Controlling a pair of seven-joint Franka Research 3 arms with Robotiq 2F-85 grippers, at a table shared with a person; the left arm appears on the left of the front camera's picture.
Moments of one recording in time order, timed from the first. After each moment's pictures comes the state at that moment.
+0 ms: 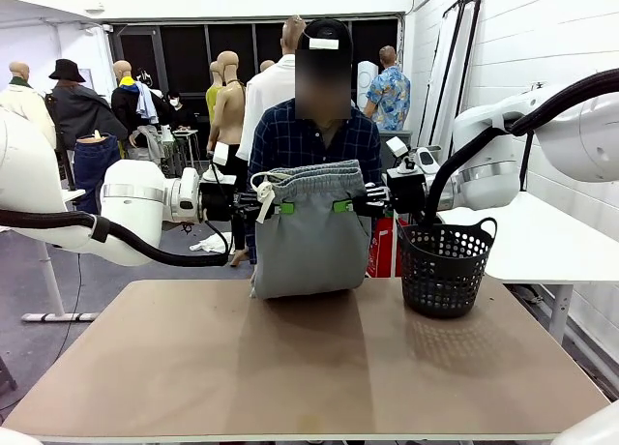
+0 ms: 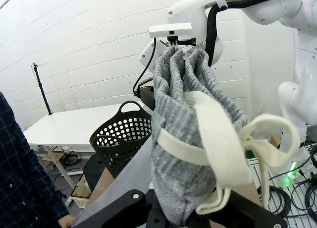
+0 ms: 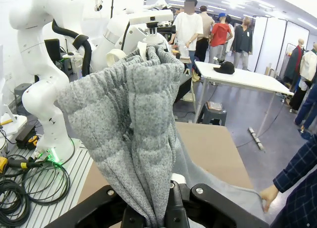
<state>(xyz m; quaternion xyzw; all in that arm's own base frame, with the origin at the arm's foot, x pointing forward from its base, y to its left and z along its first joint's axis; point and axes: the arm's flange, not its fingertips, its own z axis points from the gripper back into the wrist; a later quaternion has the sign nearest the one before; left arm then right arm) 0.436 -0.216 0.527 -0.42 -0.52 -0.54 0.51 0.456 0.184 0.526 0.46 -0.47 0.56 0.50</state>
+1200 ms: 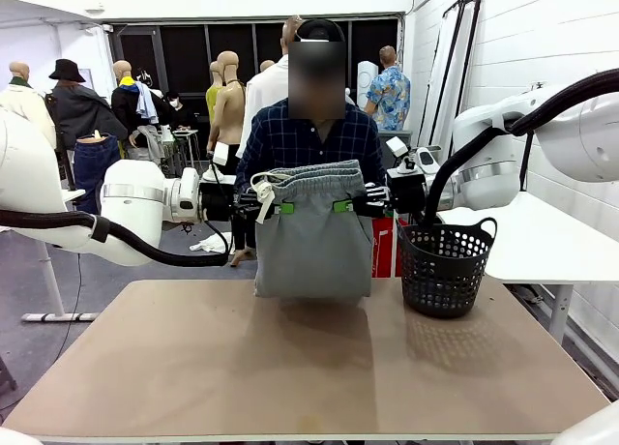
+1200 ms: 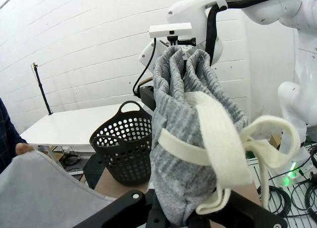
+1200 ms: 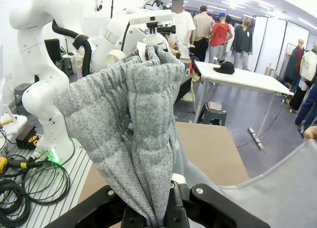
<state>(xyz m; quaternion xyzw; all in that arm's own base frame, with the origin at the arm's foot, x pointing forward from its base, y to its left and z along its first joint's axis) 0.436 -0.216 0.527 -0.42 -0.52 -0.54 0.51 0.456 0.184 0.526 0.46 -0.47 0.56 0.50</state>
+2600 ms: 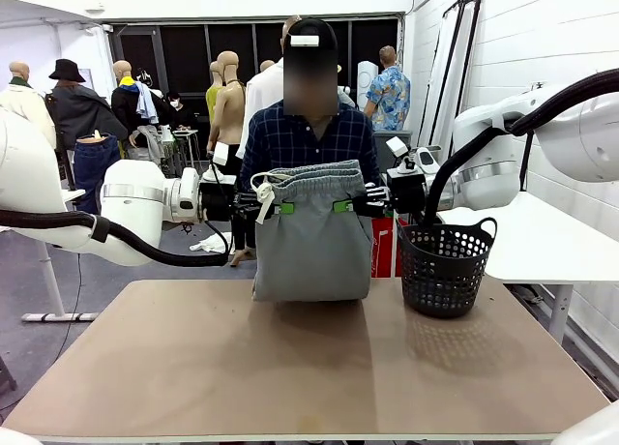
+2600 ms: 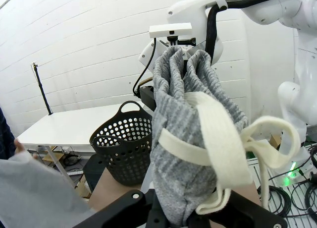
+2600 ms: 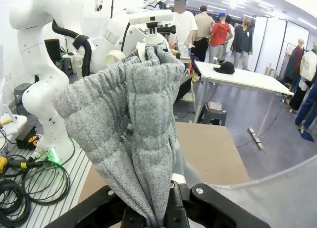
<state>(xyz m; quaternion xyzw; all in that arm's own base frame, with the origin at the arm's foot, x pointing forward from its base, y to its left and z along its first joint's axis) 0.436 -0.216 0.527 -0.42 -0.52 -0.54 0.51 0.456 0.184 0.526 0.46 -0.47 0.56 0.50</state>
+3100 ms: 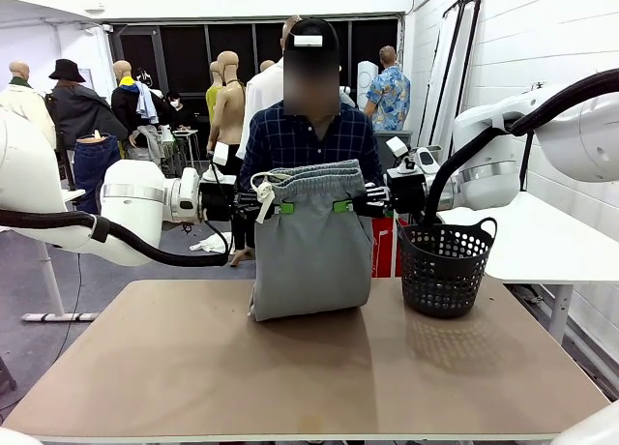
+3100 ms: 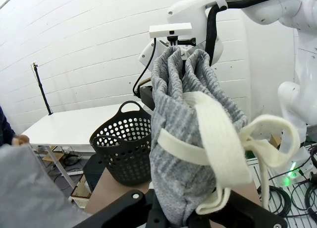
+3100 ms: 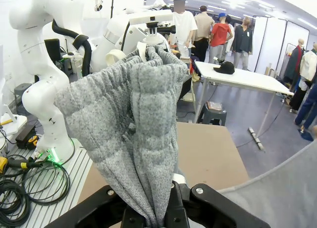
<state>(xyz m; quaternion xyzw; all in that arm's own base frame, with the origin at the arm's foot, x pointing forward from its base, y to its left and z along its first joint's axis) 0.436 -0.216 0.527 -0.42 -0.52 -0.54 0.51 0.456 0.184 0.526 0.46 -0.47 0.56 0.50</state>
